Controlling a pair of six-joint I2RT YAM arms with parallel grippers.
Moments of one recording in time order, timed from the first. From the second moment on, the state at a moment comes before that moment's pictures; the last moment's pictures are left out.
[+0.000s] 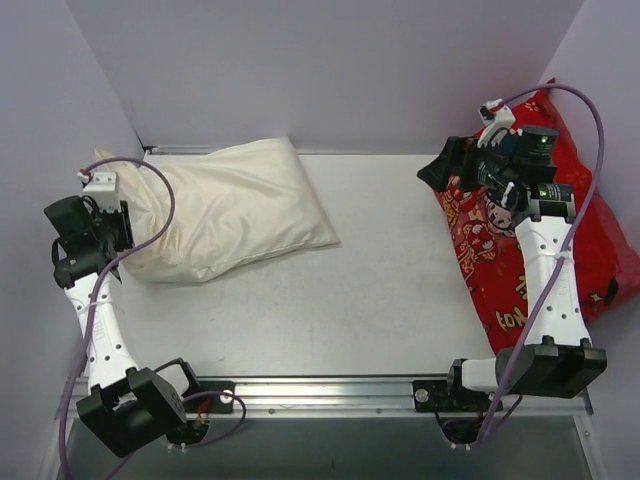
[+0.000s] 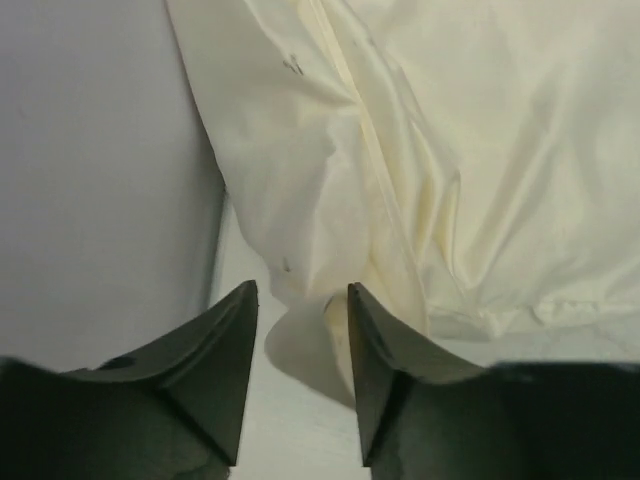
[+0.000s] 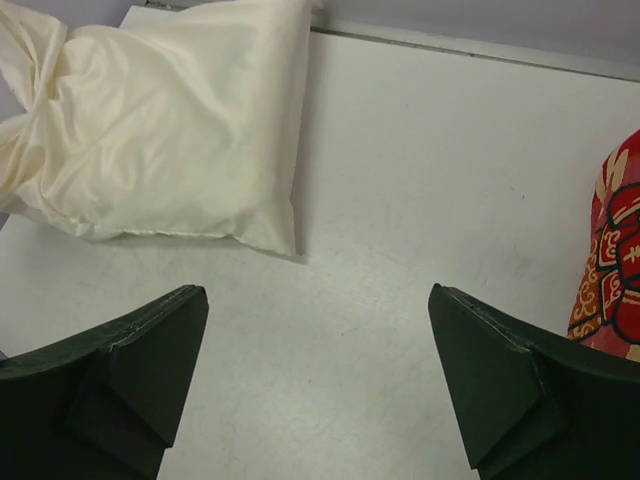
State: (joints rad) left arm 0.48 1.08 1.06 -0.46 0.21 0.26; right arm -0.09 1.34 1.52 -0.63 -0.63 0.06
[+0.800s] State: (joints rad) left arm -0.07 2.10 1.61 -0.67 0.40 0.35; right arm -0.08 1.41 1.50 -0.94 -0.54 -0.17
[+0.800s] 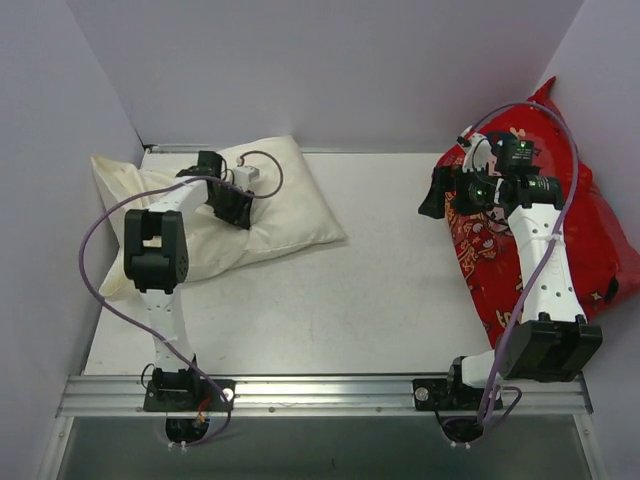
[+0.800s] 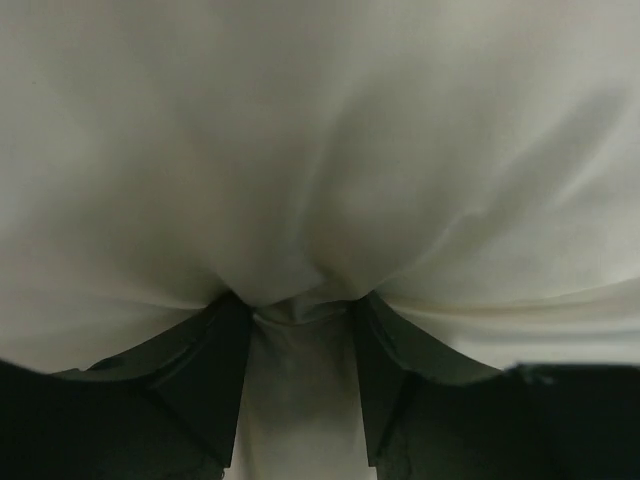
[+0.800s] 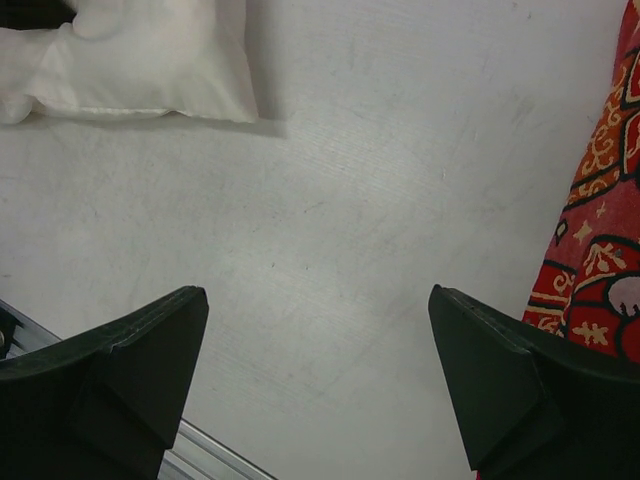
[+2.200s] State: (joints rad) left arm 0.36 1.58 1.30 -1.02 0.46 0.69; right arm 0.41 1.71 1.43 -0.96 -0.53 -0.15
